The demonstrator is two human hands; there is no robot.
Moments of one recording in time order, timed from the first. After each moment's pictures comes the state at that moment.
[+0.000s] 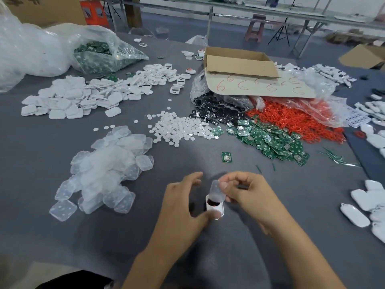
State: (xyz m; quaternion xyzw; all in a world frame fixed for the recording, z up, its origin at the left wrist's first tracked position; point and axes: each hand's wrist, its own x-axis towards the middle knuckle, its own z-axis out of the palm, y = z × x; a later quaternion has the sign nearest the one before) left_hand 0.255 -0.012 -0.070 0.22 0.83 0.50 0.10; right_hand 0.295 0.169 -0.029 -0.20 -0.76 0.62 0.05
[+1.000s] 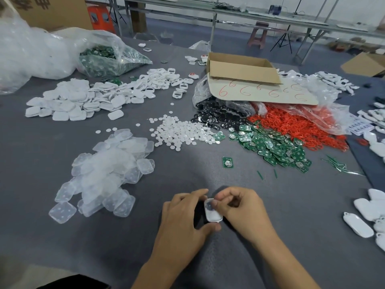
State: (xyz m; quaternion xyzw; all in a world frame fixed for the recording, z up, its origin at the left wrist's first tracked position) left_hand 0.258 -0.005 -0.099 0.26 0.89 0.38 0.00; right_hand 0.296 0.160 -0.060 -0.23 -0.83 0.50 0.06
